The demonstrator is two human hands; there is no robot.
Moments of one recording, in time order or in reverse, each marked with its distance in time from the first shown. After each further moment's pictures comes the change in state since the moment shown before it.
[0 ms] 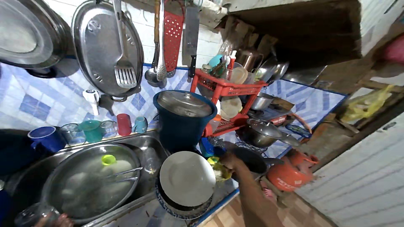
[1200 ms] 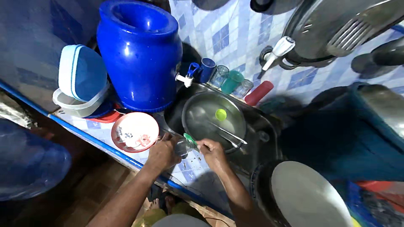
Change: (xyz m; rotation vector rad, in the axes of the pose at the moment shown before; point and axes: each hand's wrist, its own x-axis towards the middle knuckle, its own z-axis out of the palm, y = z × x) left_hand -0.079 0.054 0.062 1.676 0.320 -0.433; right_hand -0.164 -0.240 0.287 0.030 -0.402 -1.066
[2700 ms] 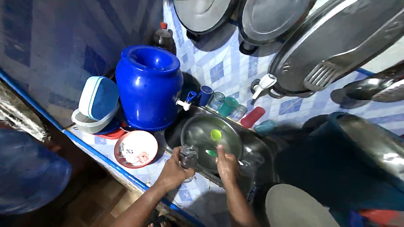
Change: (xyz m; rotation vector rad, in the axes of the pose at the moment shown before) left_hand -0.009 0.038 0.004 -0.841 0.084 0.003; right_hand 0.023 0.002 -0.037 0.006 0.407 0.193
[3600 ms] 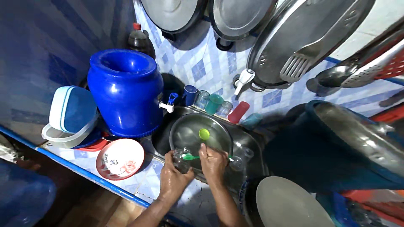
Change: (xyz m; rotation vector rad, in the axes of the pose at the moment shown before) left_hand 0.001 0.010 0.047 0.179 0.371 0.092; right_hand -0.003 -0.009 0.015 -0.131 0.418 -0.524
